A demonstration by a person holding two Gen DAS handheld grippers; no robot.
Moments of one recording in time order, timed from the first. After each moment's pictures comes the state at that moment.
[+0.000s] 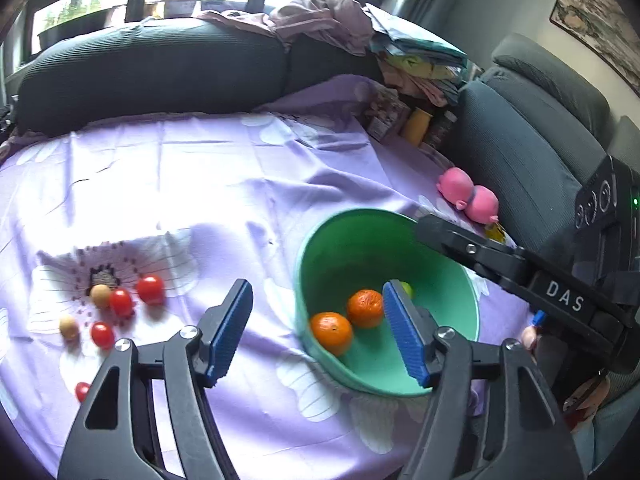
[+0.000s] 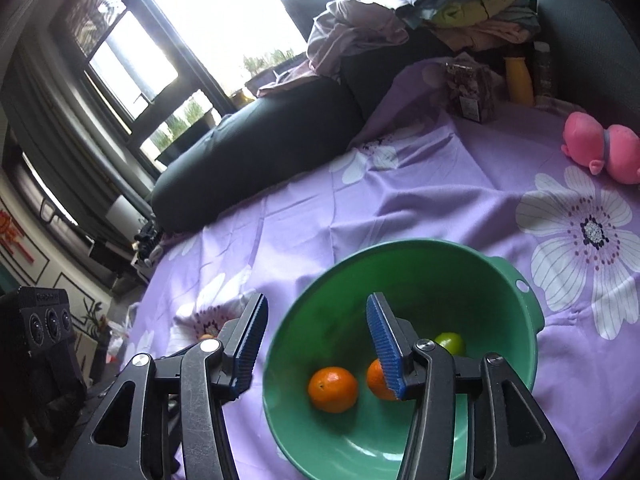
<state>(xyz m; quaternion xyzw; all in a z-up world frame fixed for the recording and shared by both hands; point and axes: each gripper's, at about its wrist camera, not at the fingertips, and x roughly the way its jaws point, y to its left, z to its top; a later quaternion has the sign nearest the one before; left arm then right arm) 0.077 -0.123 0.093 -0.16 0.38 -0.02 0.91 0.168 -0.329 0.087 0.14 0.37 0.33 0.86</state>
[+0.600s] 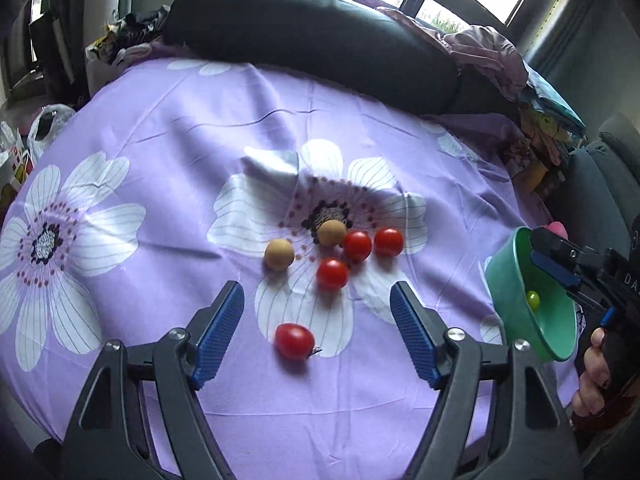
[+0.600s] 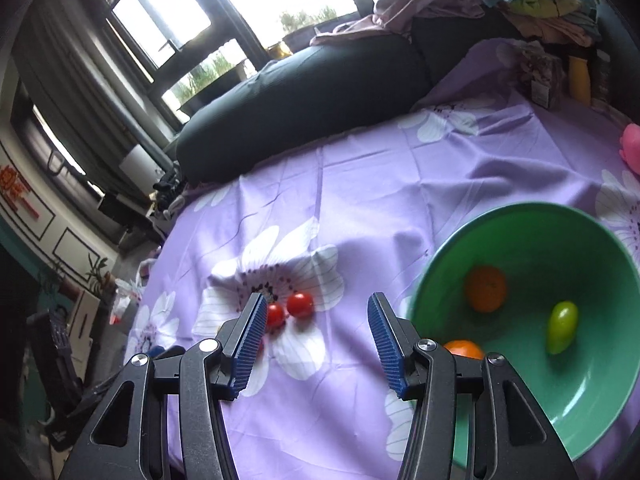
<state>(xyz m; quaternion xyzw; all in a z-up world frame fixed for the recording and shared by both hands) -0.018 0.033 0.034 -0.25 0.40 0.14 0.87 0.133 -0.212 0.077 0.08 0.42 0.37 0.82</state>
